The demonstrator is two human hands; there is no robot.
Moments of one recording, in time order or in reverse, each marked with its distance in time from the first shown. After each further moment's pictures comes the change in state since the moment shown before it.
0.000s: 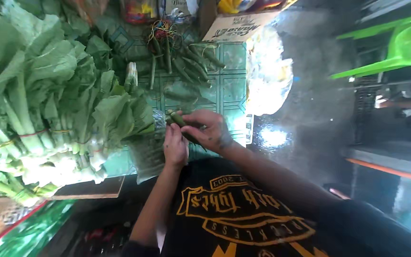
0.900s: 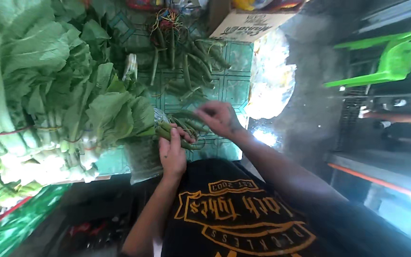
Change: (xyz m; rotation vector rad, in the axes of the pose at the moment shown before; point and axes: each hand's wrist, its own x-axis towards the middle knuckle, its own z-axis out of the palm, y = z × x) left_hand -0.011 0.005 0.007 0.019 0.213 0.013; right_hand 0.034 0.035 -0.032 -0.177 -0.204 0.194
